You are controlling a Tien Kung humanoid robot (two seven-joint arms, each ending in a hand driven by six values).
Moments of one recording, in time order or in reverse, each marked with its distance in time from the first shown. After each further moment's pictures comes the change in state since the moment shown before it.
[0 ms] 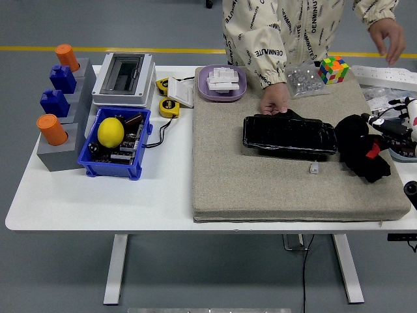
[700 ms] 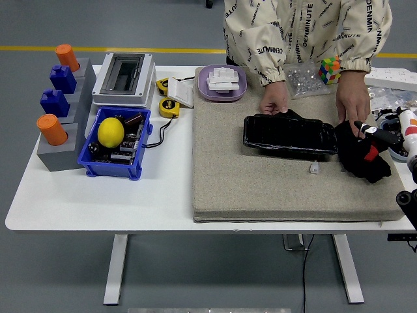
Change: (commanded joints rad) left arm -0.024 0.025 0.129 0.007 -0.044 0.017 0.002; right arm -0.048 0.032 -0.001 0.024 0.014 -0.018 0.004
